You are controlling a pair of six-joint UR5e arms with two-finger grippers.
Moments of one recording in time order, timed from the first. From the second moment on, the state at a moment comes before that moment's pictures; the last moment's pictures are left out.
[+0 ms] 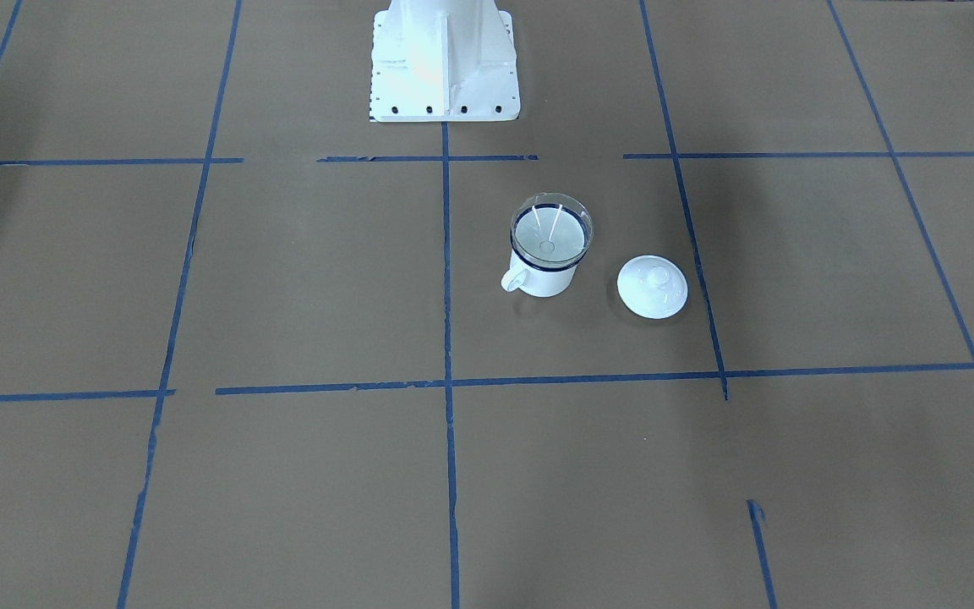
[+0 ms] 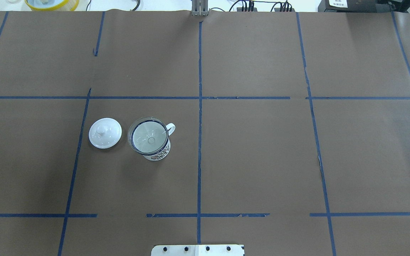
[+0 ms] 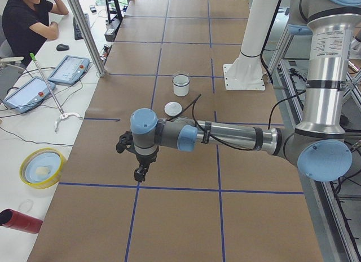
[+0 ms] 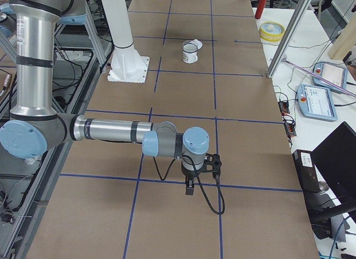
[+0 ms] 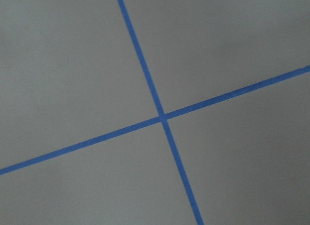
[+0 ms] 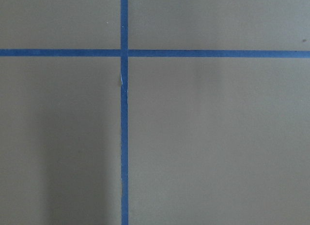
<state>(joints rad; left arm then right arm) -1.54 -1.58 -1.62 -1.65 -2.28 0.19 1.57 -1.68 1.66 -1.57 2.29 0.01</state>
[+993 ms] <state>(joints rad) -1.58 -1.53 -1.60 -1.63 -2.37 0.22 1.57 -1.68 1.66 -1.57 2.29 0.01</state>
